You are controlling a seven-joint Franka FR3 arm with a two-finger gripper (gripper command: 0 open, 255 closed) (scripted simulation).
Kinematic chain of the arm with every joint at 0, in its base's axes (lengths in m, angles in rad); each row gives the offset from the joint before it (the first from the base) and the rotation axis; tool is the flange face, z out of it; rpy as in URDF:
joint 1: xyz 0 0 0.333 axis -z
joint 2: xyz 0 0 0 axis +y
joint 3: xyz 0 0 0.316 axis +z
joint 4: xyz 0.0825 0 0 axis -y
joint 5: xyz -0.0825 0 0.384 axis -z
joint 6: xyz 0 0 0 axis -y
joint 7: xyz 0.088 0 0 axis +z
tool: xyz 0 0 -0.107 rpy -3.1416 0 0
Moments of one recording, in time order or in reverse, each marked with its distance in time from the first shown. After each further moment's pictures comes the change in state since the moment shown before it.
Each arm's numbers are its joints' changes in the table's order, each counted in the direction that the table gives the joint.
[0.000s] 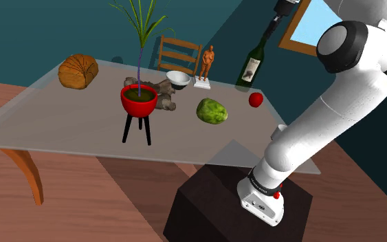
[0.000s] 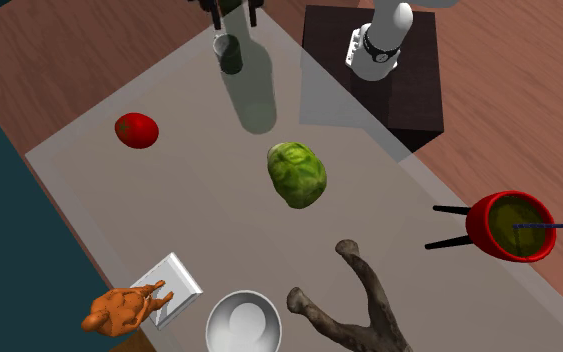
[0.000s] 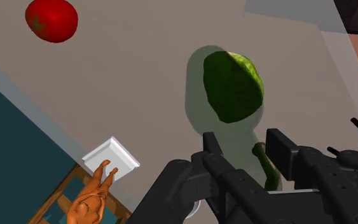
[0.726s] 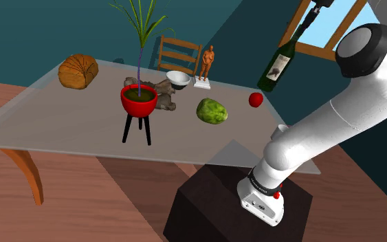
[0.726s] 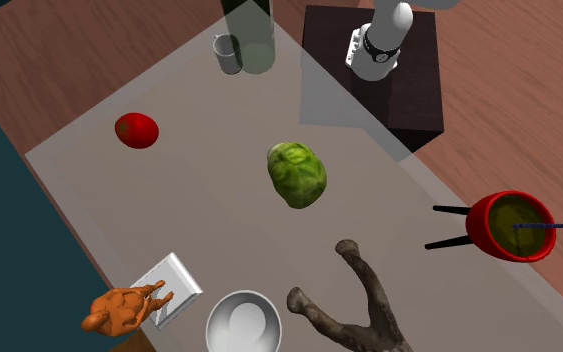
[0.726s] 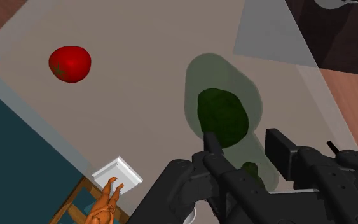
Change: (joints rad) arm 0.055 -0.134 -0.062 0.095 0.077 -0.207 0.136
